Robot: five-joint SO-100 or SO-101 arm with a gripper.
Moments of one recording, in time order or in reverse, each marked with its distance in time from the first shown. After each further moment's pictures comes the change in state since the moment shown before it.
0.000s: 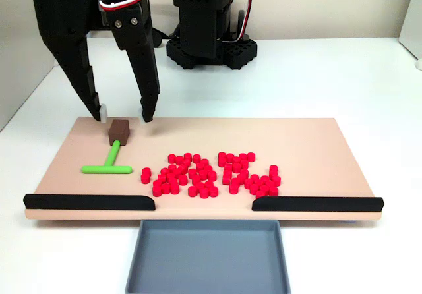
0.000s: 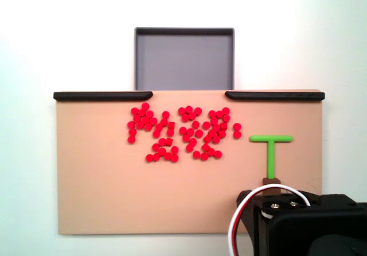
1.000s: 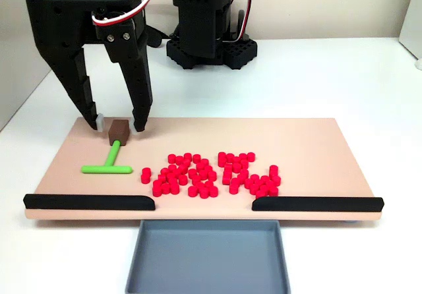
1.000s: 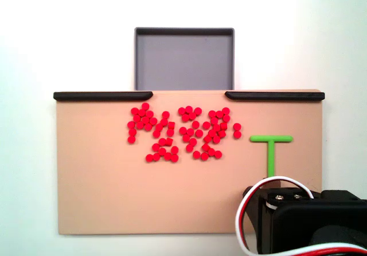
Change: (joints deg) arm 0.4 -1.9 0.0 -1.7 2.0
